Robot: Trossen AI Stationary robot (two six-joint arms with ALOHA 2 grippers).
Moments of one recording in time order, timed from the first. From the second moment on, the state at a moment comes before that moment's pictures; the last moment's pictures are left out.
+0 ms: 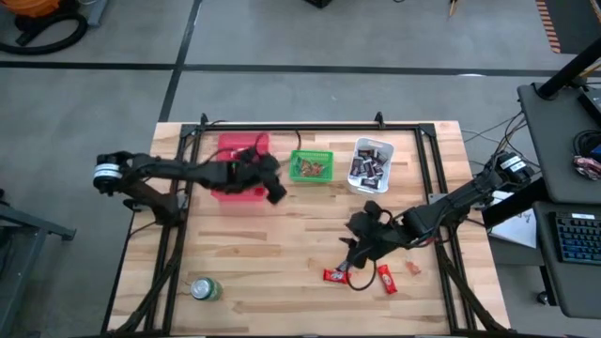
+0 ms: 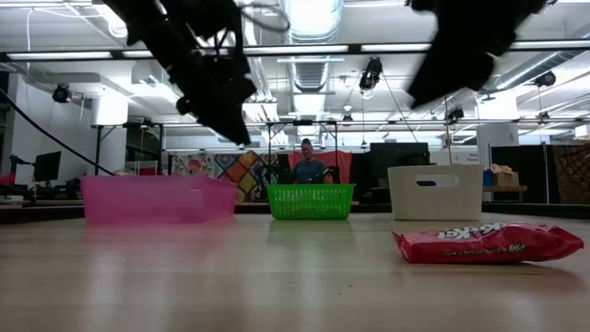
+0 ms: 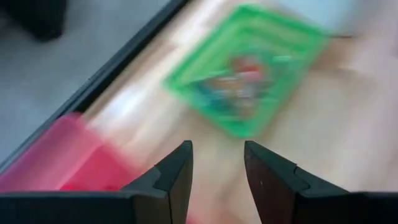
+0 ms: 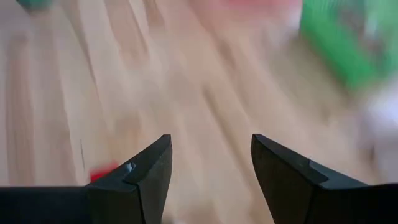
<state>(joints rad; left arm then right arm) 0.13 1.44 0.89 -0.29 -0.50 -0.27 0.46 1.43 0.93 -0.43 0.50 0.70</state>
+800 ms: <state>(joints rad) -0.24 1.44 0.90 -0.04 -0.67 -0.12 0.67 1.47 0.87 -1.06 -0.20 1.71</state>
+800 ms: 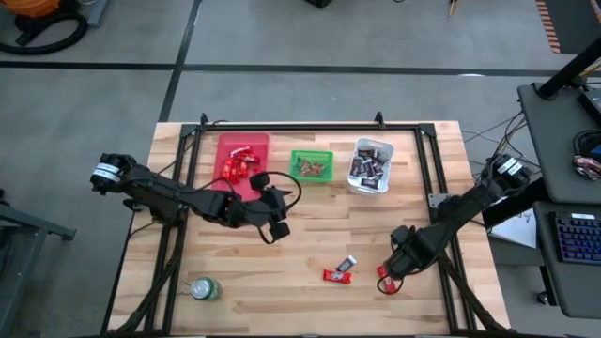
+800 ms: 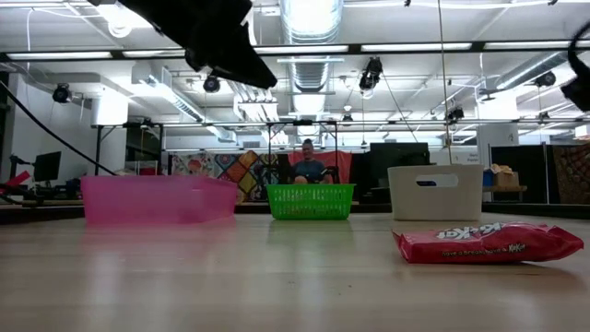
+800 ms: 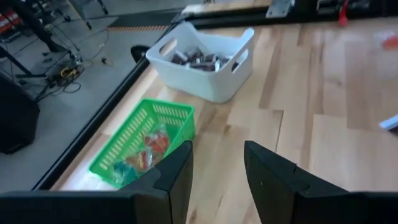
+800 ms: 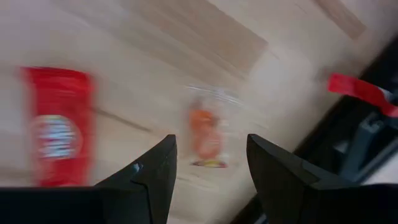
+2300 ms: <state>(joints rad) -0.37 1.52 0.90 0.20 -0.67 -0.27 0.64 1.62 0.80 -0.90 -0.20 1.46</state>
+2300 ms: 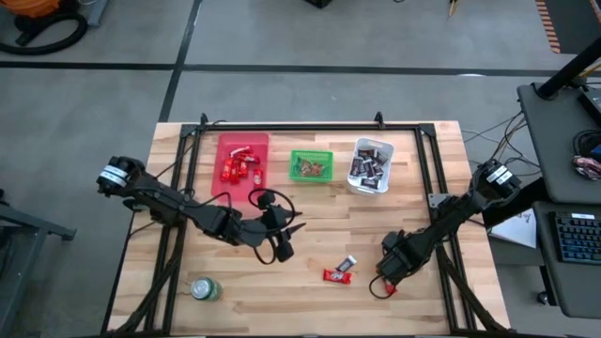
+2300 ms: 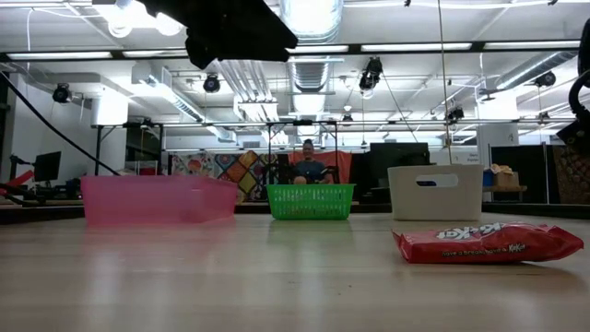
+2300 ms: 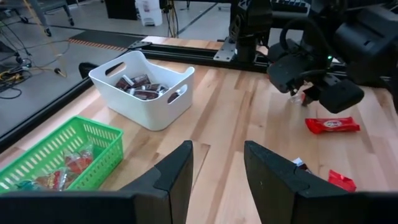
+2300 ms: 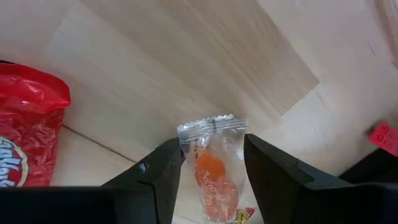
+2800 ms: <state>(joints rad) -0.38 1.51 0.90 0.24 -0.67 -0.28 0.52 1.52 0.92 -0.90 -0.12 1.22</state>
